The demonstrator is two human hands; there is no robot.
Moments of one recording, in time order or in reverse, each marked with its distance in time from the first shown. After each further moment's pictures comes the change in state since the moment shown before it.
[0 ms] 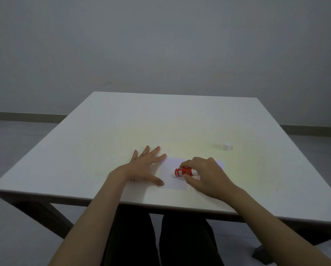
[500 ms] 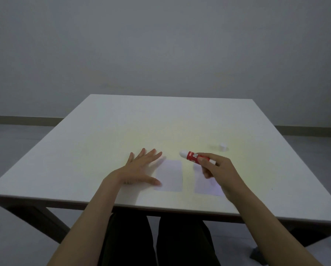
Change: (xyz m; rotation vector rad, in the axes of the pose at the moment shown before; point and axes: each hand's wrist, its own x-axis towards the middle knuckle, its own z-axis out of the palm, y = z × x) left_hand -0.006 -0.003 0.001 -0.162 0.057 0.019; right_hand -0.011 0.014 -0.018 0.867 0.229 0.499
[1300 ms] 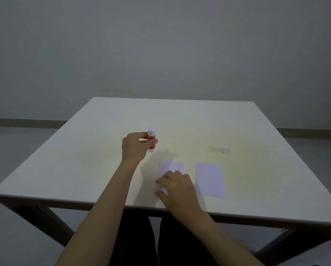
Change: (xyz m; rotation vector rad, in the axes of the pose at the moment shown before) left_hand 0.001 0.053 -0.038 -0.465 0.804 -0.210; right_hand -0.030 0.016 0.100 -0.936 -0.095 -0.530
